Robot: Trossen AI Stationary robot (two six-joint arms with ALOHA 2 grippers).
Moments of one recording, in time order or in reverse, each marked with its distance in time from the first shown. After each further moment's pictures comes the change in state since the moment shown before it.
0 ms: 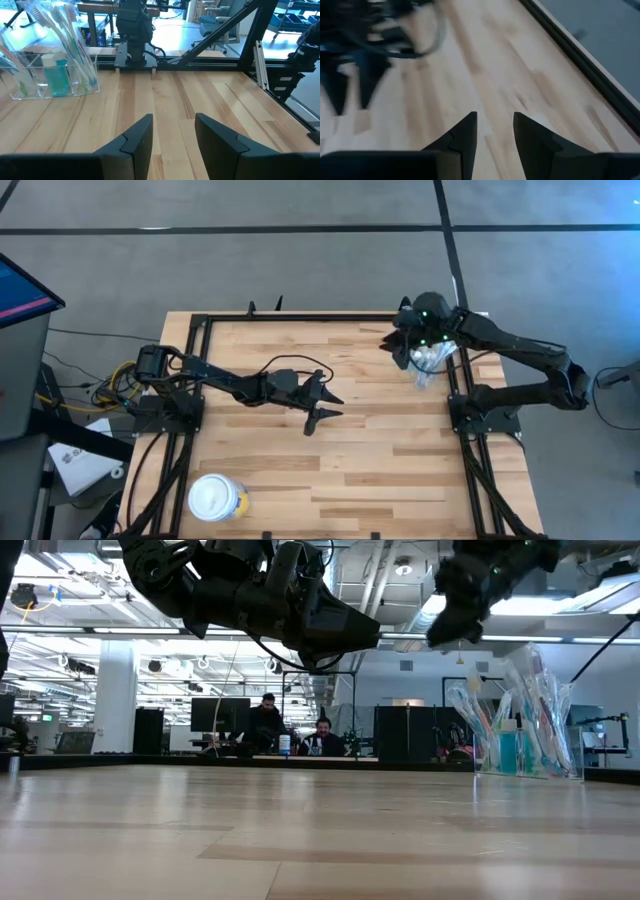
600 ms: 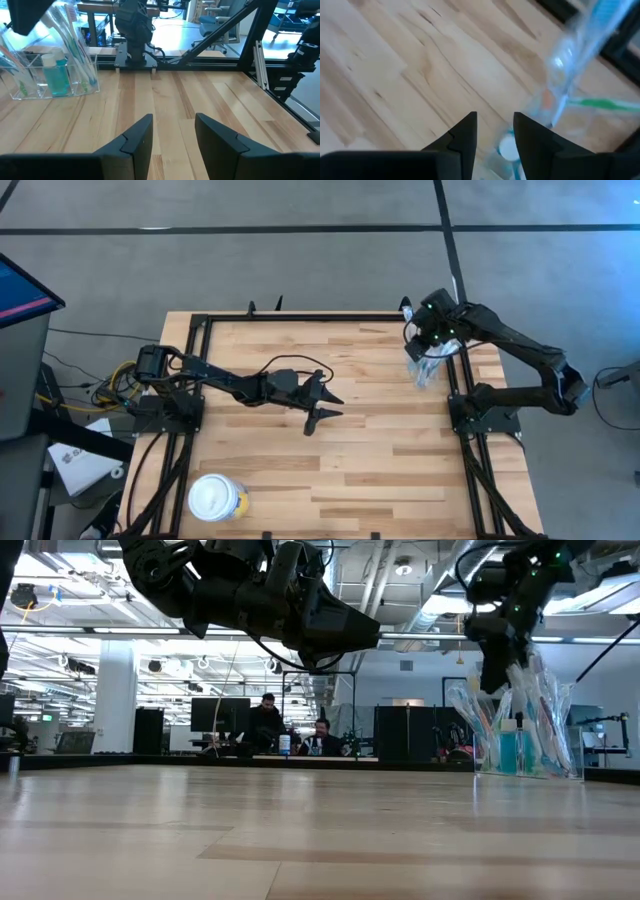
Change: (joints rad) left arm 0.000 0.000 0.000 0.000 0.000 0.000; right arm -0.249 0.026 -0.036 -0.310 0.156 0.002
